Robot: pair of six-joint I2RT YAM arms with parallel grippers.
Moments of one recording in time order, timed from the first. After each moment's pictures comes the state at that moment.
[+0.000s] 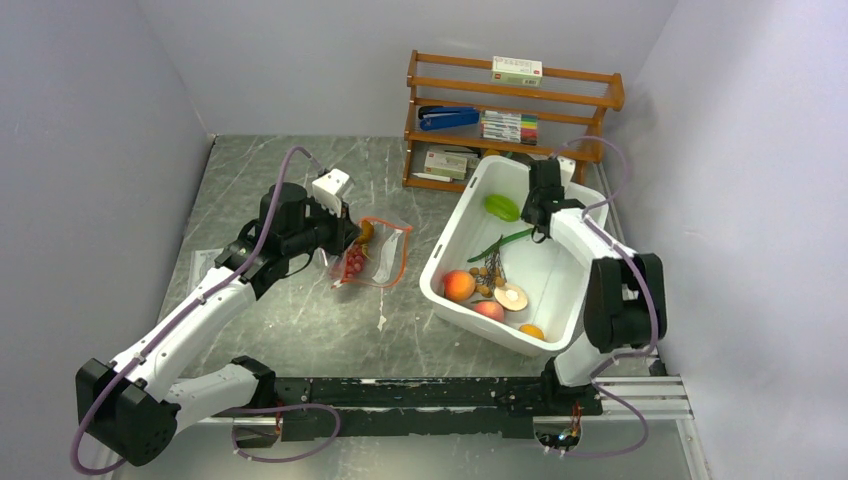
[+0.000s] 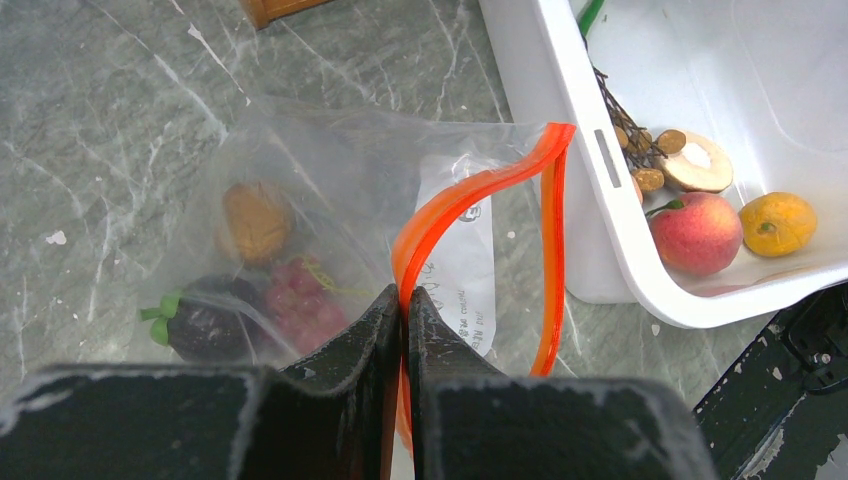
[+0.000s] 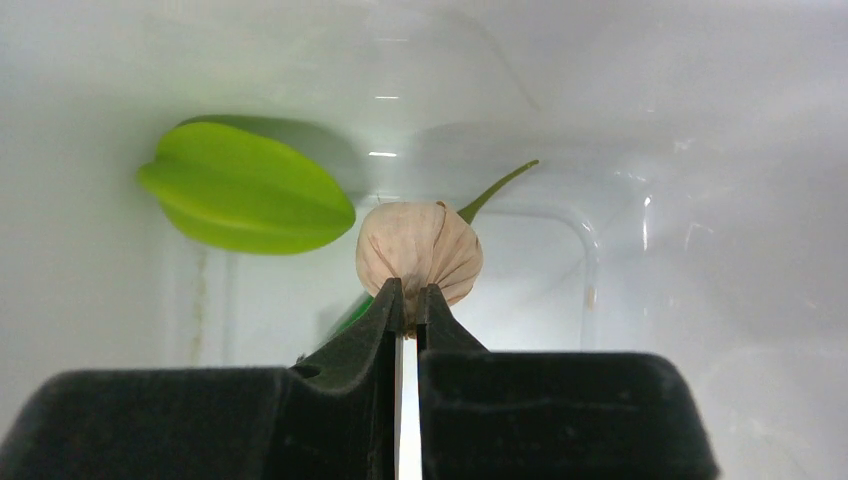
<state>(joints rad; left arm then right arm) -0.49 1.06 0.90 -0.27 0.24 -0.08 0.12 1.64 1.06 -0.24 0.36 0.36</state>
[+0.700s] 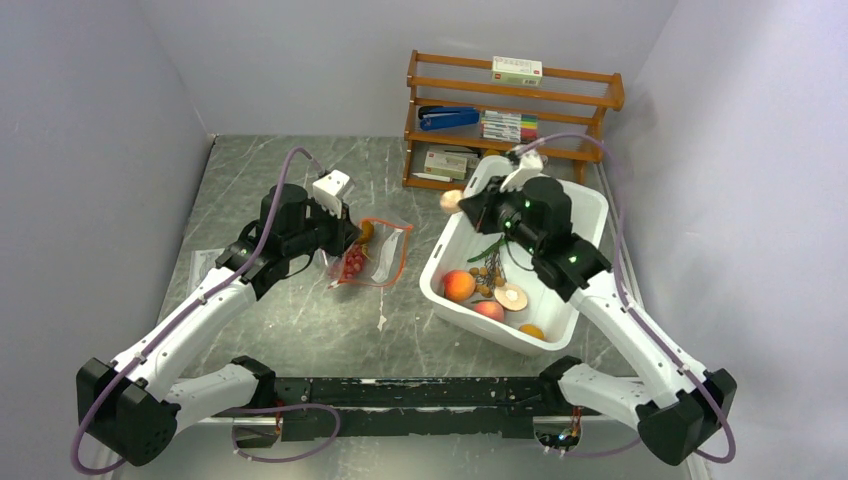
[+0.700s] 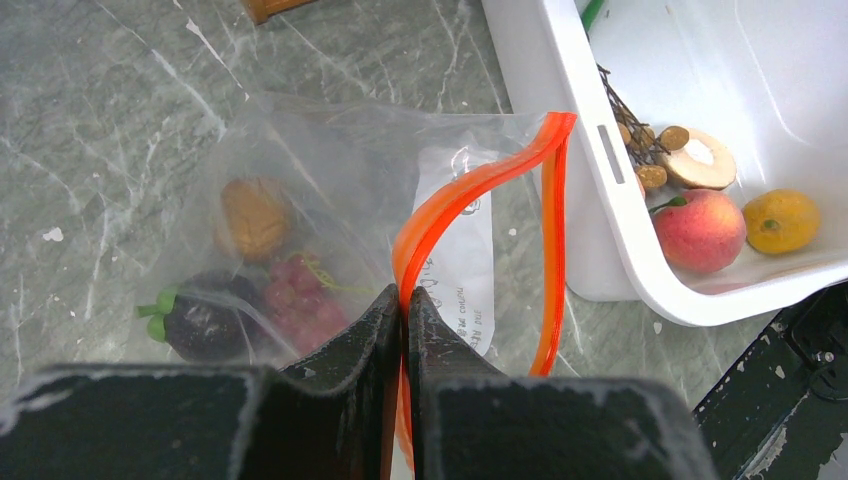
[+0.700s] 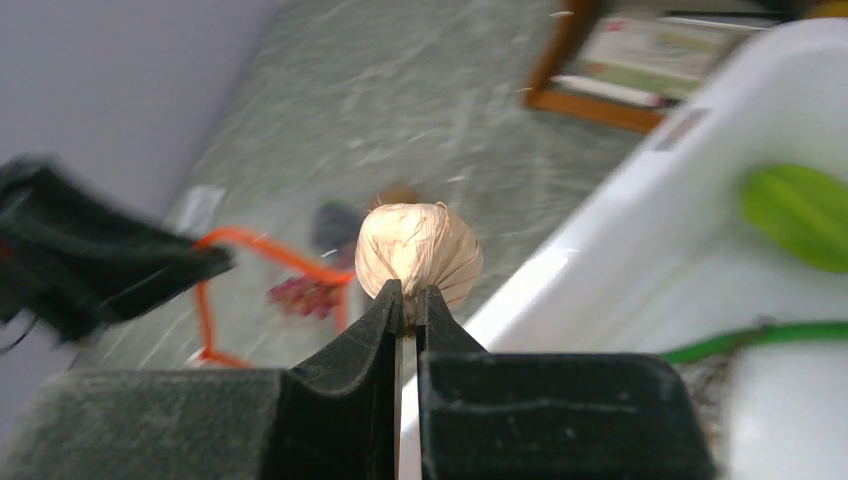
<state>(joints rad) -0.49 1.06 0.89 -0.27 0.24 -0.08 0.51 1.05 1.04 -0.27 0.01 0.41</state>
